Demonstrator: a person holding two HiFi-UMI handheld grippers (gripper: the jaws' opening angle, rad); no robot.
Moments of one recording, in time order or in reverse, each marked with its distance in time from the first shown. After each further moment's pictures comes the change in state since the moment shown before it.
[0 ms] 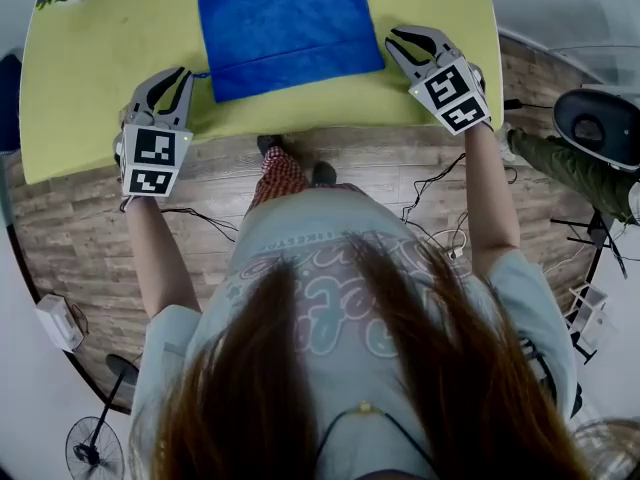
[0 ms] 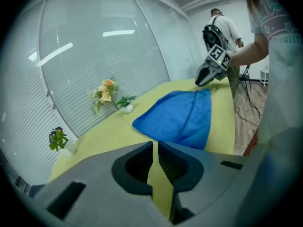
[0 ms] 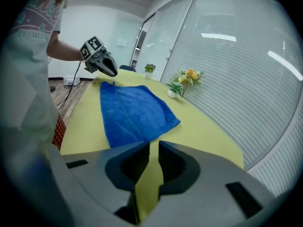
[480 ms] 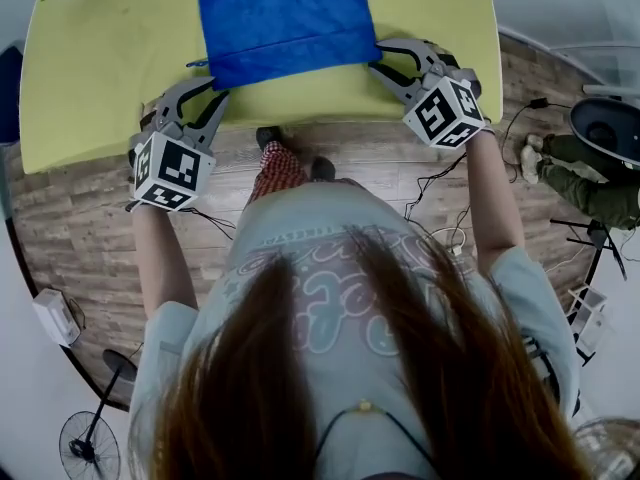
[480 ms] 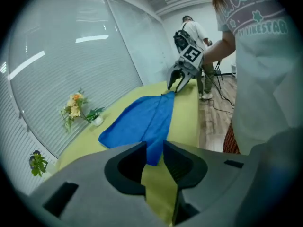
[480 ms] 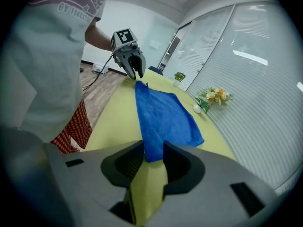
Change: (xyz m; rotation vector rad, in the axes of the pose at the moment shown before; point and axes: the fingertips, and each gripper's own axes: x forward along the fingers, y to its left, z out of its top) left arm -0.012 -0.082 0.017 0.202 -0.045 -0.208; right arm -0.014 0.061 0.013 -0.331 -0.061 0.142
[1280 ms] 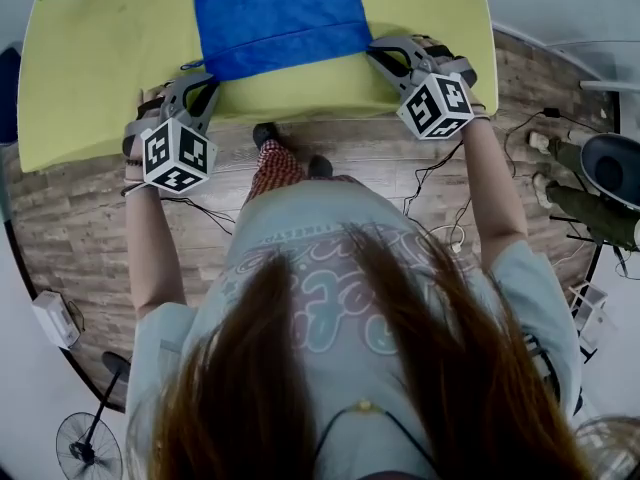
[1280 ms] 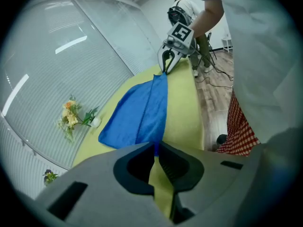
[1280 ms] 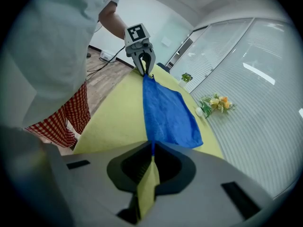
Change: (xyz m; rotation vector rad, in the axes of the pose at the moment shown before) left arm 0.019 -0.004 -0.028 0.222 0.159 0.027; right arm 0.005 0.008 -0.015 -0.166 0.039 -0.030
